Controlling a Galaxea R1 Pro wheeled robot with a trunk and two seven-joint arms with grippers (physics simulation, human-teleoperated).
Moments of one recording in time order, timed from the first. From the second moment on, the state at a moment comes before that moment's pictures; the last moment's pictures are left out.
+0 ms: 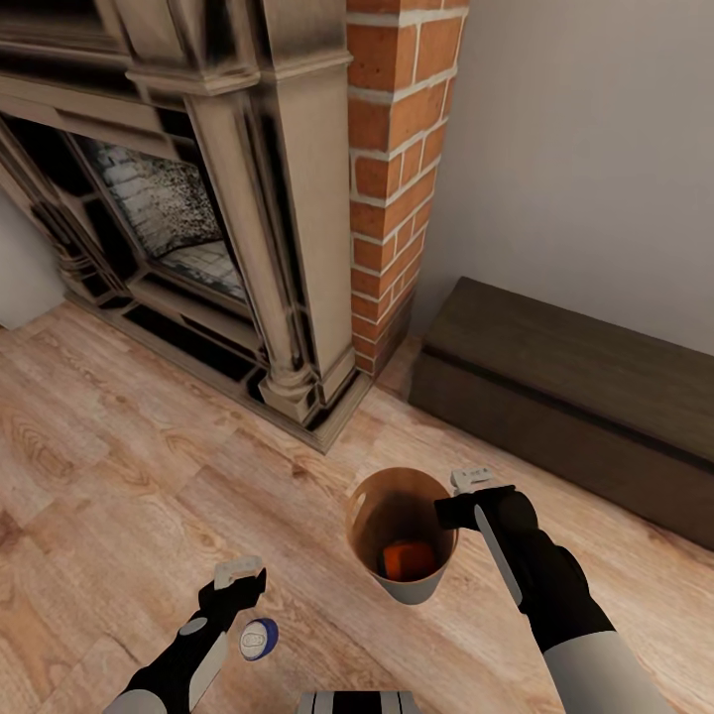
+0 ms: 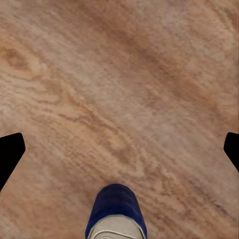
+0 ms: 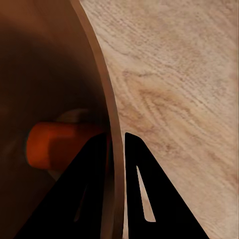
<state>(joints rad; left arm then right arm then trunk) -0.53 -0.02 0.08 -0.39 0.09 -0.13 0.03 -0.57 -0.01 0.14 -1.24 0.02 0.99 0.09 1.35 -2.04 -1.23</state>
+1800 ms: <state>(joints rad) -0.53 -0.02 0.08 -0.39 0.09 -0.14 0.03 -0.57 -0.01 0.14 -1.24 0.02 0.99 0.09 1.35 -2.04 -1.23</state>
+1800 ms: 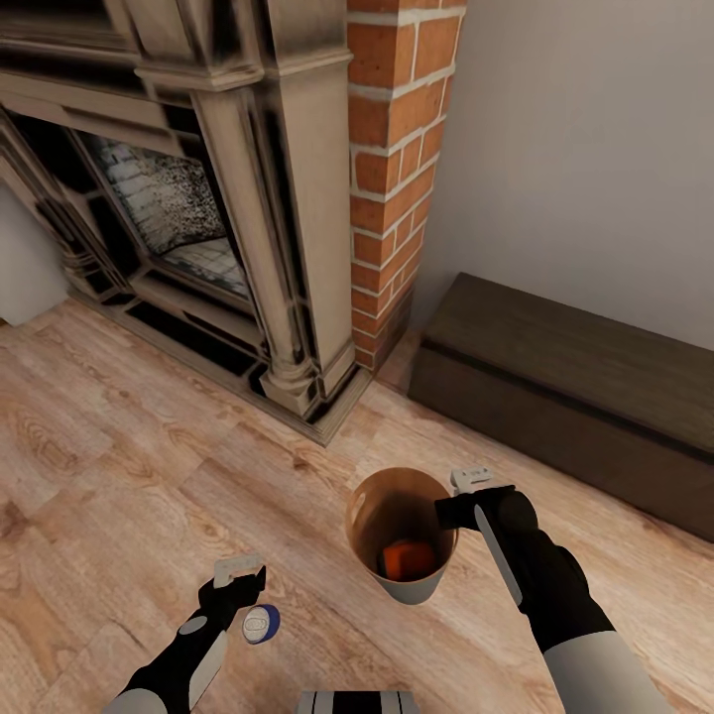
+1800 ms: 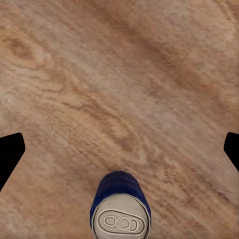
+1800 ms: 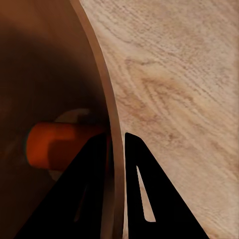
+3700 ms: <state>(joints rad) -0.53 -0.02 0.08 -0.39 0.09 -0.14 0.03 -0.58 -0.01 0.14 -1.31 0.02 0.99 0.09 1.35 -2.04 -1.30</state>
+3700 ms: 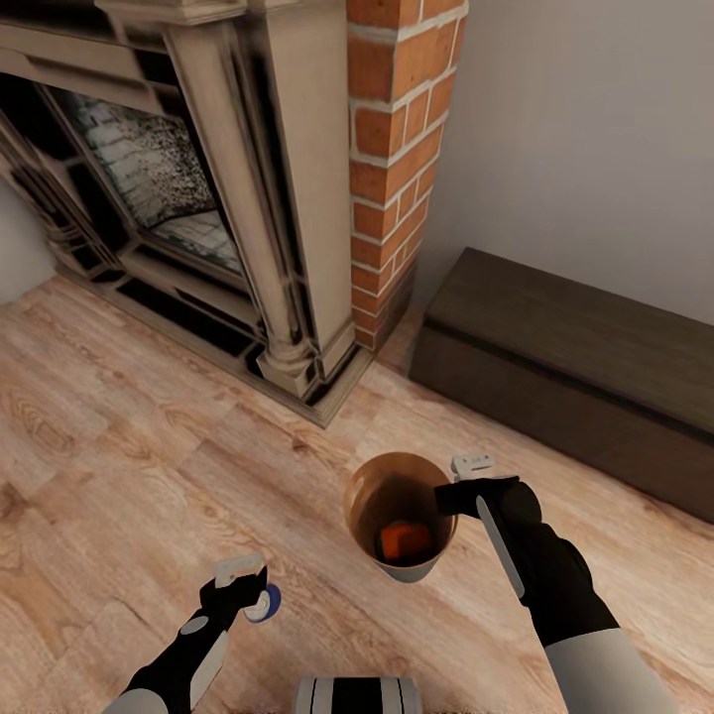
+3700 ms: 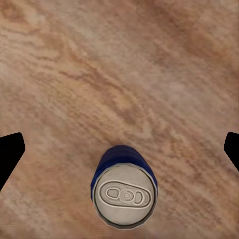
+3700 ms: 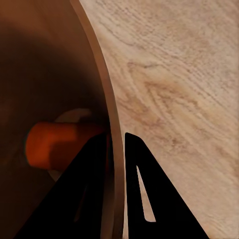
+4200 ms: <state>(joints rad) -0.53 -0.02 0.08 -0.39 0.09 -0.14 0.03 -0.58 -0.01 0.14 -1.31 0.02 0.99 0.09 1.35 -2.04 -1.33</state>
